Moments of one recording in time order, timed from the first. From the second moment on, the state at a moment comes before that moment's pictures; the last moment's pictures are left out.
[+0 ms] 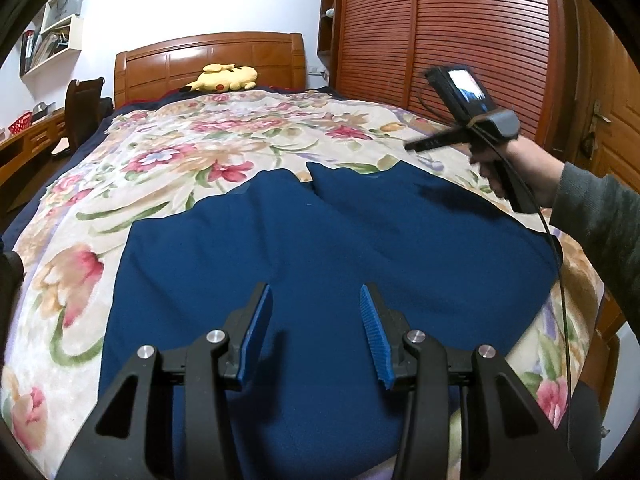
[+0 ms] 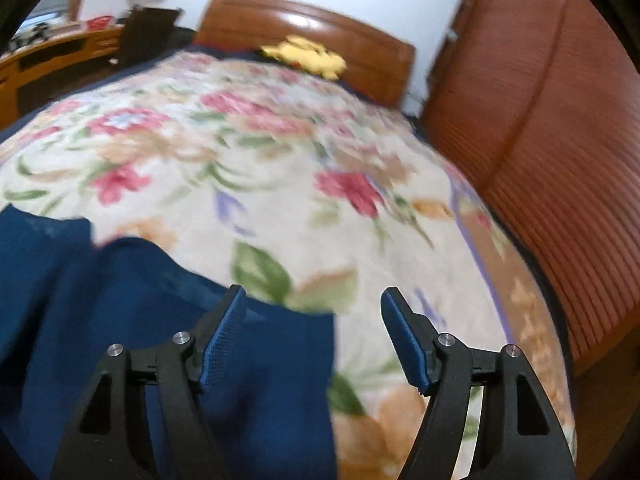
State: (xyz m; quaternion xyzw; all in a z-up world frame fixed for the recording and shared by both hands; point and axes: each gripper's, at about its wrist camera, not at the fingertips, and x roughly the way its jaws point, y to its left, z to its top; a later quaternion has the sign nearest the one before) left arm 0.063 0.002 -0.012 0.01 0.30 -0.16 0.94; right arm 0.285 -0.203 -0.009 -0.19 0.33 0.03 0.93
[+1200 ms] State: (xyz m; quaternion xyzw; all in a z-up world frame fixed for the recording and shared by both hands) left arm 0.058 -0.001 -0.007 0.01 0.30 -0.17 0.94; right arm 0.163 -0.264 0.001 -0.12 0.34 0.04 0.93
